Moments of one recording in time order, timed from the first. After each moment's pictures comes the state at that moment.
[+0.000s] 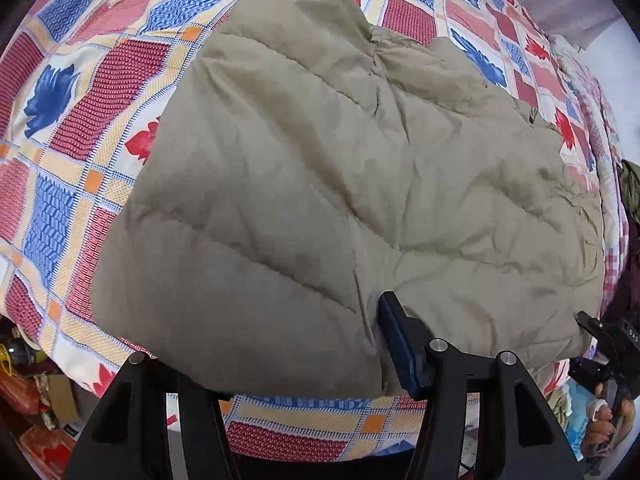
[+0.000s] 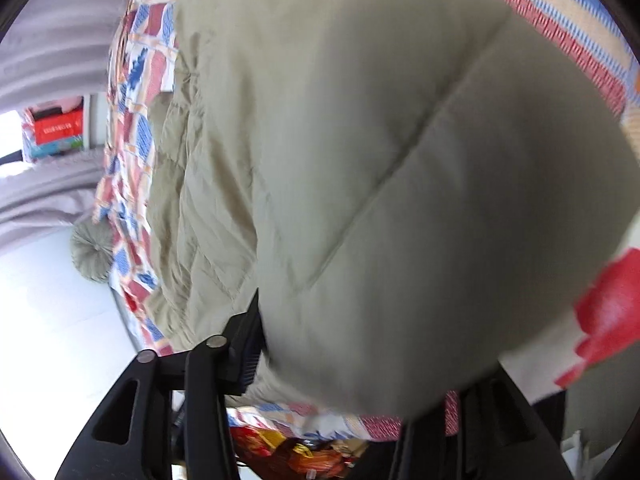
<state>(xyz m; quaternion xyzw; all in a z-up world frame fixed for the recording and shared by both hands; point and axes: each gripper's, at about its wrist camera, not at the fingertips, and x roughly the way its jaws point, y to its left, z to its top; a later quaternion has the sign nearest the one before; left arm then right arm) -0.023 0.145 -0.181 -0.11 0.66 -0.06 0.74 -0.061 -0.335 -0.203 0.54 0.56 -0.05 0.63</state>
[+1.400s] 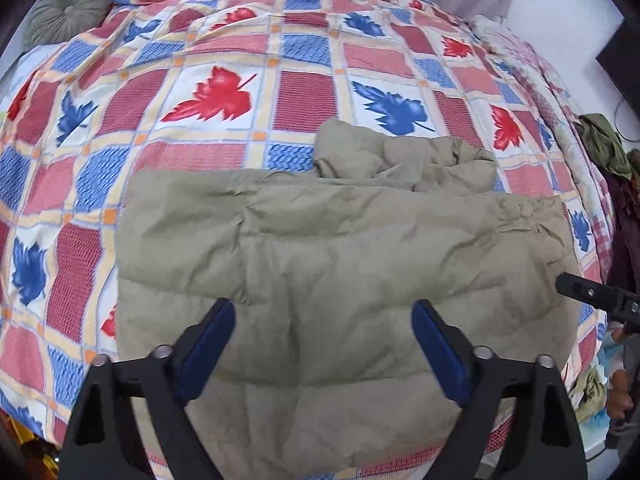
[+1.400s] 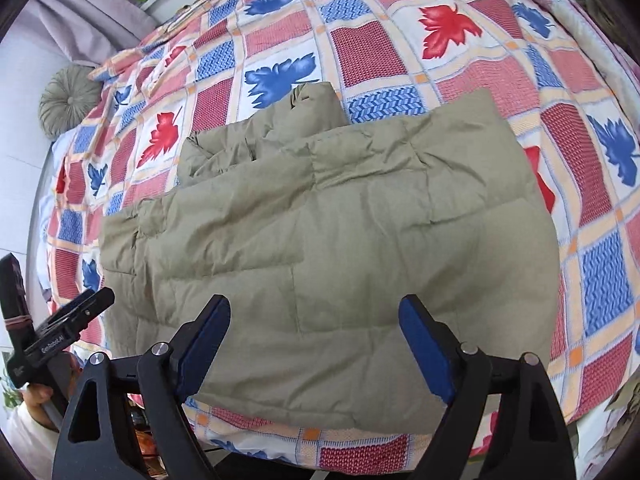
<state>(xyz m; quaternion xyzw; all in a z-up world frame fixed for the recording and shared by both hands) 0.053 0.063 -0.112 -0.01 0.57 -0.15 0.81 0.014 -0.247 -0.109 0.21 0.59 -0.01 0.78</state>
